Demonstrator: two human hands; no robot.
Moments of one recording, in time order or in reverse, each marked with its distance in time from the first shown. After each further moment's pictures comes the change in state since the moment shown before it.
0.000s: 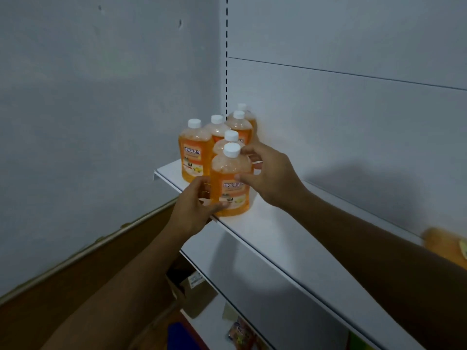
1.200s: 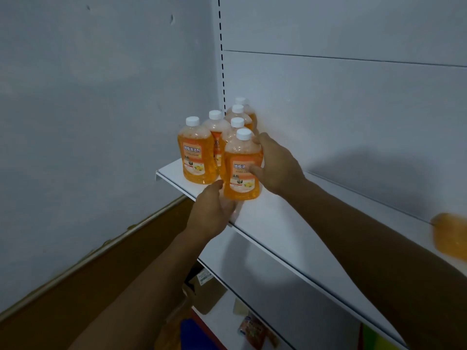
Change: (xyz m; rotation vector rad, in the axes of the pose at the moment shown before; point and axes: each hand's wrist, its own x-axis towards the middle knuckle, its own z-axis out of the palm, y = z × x) left_hand 0.000 0.012 0.029 0.305 -0.015 -0.078; right_hand 0.018 0.033 0.011 -0.244 -0.017 0.089
